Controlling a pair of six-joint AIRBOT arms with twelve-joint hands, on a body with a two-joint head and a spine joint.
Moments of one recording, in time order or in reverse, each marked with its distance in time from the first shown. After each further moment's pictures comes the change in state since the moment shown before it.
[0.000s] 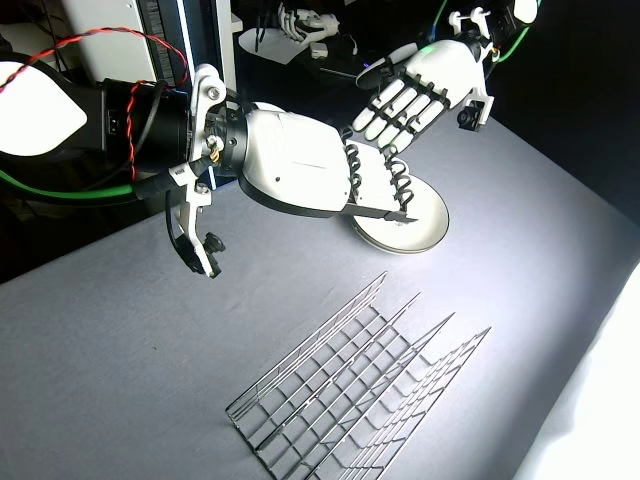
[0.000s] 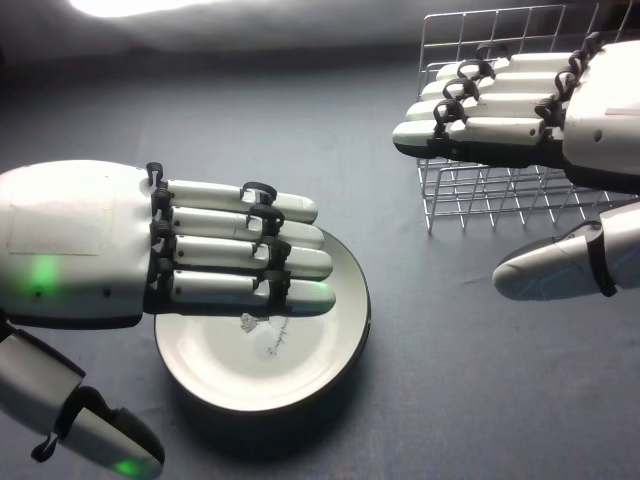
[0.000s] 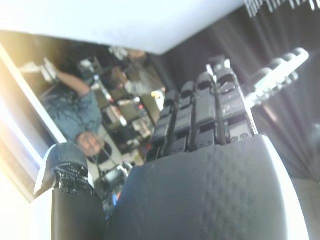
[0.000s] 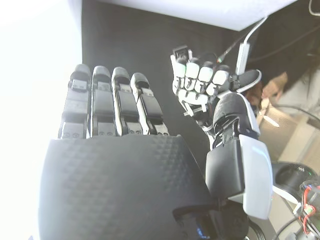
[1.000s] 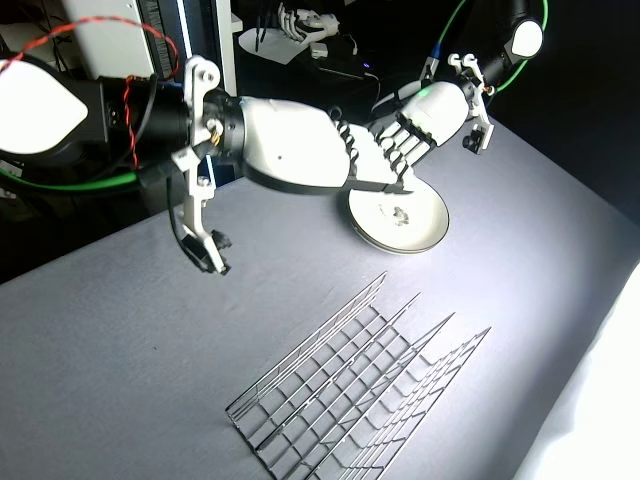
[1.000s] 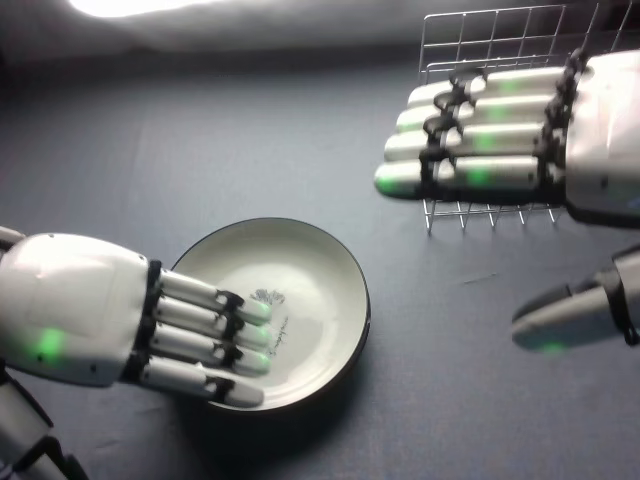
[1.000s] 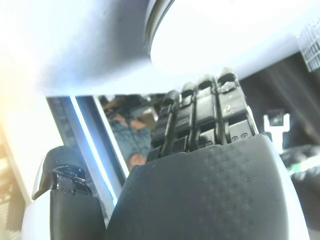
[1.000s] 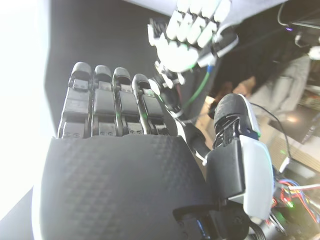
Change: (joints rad) left arm 0.084 -0.151 0.233 0.280 -0.007 0.043; right arm -0.005 -0.001 0.007 -0.190 0.146 -0.021
